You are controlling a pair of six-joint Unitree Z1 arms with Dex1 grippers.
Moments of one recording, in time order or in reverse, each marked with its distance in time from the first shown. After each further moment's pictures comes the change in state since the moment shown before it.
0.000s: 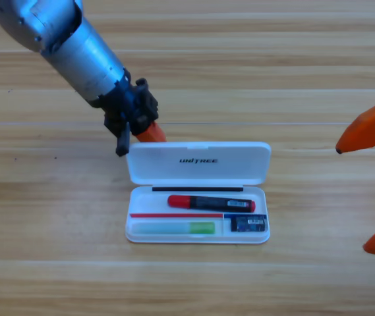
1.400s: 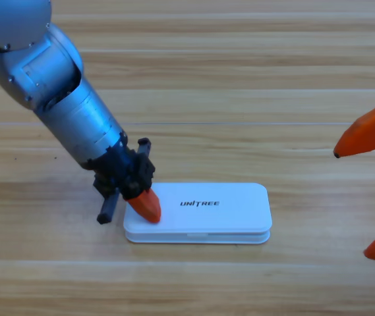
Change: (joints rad) arm 0 -0.113 -0.078 0.266 -0.086 0.000 0.063; arm 1 0.000 0.002 0.000 0.000 0.024 0.000
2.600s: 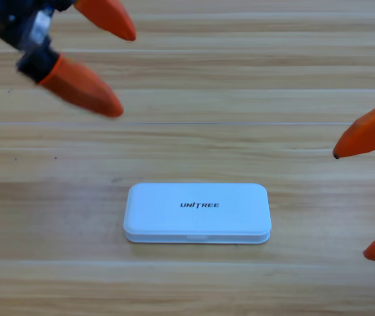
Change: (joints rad) arm 0 -0.071 -0.450 -0.393 0.447 -0.007 -0.108; arm 1 0.000 0.002 0.000 0.000 0.003 0.000
